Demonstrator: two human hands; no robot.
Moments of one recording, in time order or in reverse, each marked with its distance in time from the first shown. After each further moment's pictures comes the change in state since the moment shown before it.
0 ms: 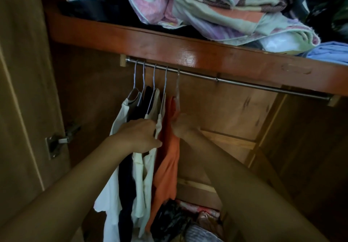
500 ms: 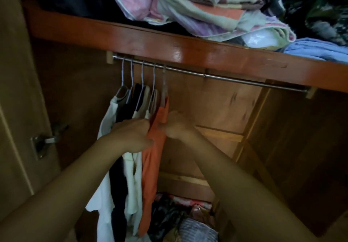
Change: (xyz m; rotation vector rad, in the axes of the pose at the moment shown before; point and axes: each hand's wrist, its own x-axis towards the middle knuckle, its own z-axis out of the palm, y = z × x) left_hand -0.007 0.012 0.002 0.039 -0.025 0.014; right_hand -0.045 -0.003 -0.032 0.061 -0.101 -0.100
